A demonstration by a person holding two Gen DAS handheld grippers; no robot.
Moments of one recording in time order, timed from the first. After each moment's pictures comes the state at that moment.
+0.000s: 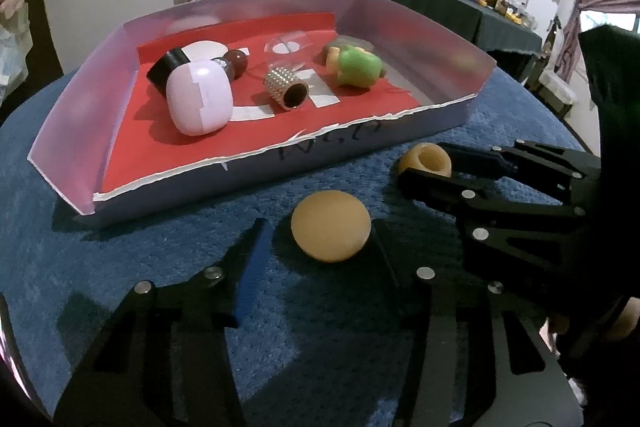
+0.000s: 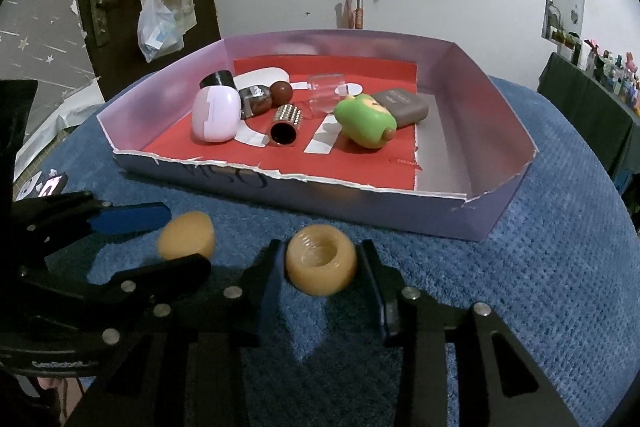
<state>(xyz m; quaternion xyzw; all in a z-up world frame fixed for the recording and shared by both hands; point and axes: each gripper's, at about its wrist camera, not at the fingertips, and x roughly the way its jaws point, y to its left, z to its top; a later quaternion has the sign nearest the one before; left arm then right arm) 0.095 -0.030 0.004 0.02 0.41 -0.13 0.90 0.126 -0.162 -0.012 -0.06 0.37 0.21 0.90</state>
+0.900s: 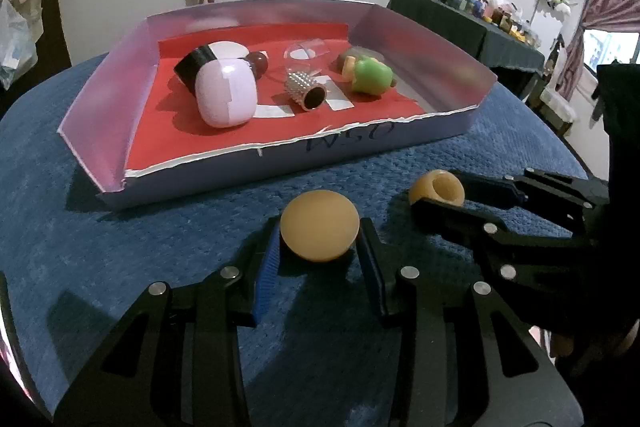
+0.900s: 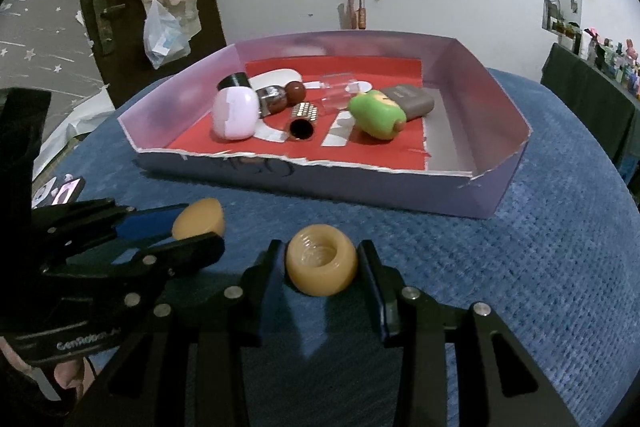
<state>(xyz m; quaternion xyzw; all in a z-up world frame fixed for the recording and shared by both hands) 0.083 -0.010 0.011 -0.01 0.40 -0.12 0.91 0.105 -0.161 -0.006 -0.04 0.37 0.23 0.90</state>
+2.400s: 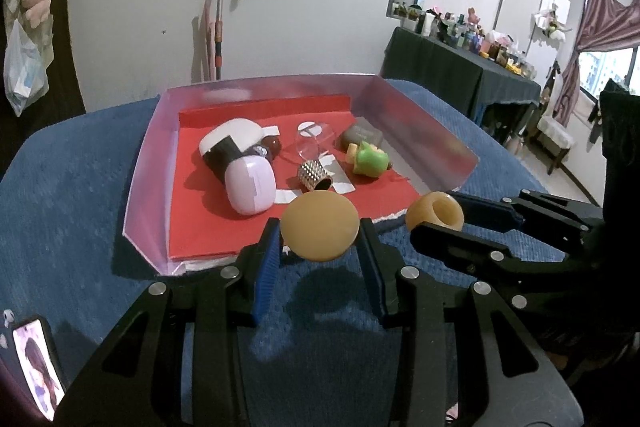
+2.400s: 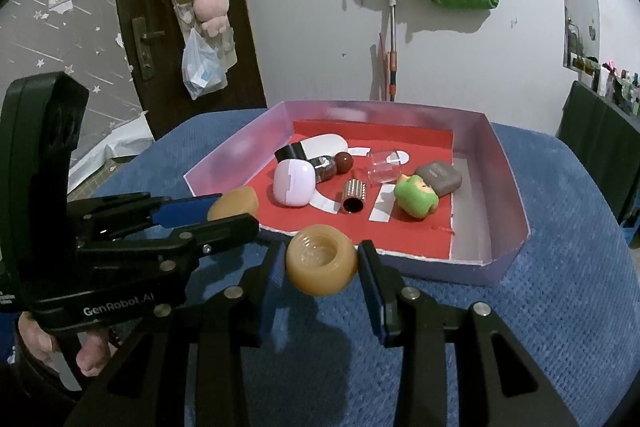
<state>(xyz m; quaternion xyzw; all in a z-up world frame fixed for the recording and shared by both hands) 0.092 0.003 0.074 -0.02 0.34 -0.12 0.93 0.091 -0.146 0.057 -0.03 0.31 0.28 0.91</state>
